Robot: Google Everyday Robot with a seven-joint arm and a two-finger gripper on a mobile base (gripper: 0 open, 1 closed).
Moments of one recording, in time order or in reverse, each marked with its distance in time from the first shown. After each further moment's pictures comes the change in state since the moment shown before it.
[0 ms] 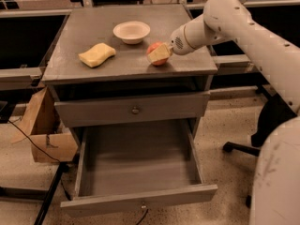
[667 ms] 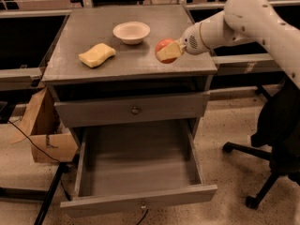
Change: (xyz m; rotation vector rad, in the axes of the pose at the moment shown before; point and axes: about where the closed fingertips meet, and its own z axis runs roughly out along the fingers) arm 0.004 0.016 -0.046 0.008 -0.058 -0.023
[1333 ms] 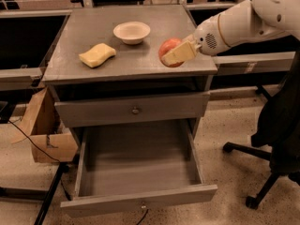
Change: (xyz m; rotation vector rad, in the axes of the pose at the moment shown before) arm 0.008 0.056 -0.079 -0.078 0.013 -0.119
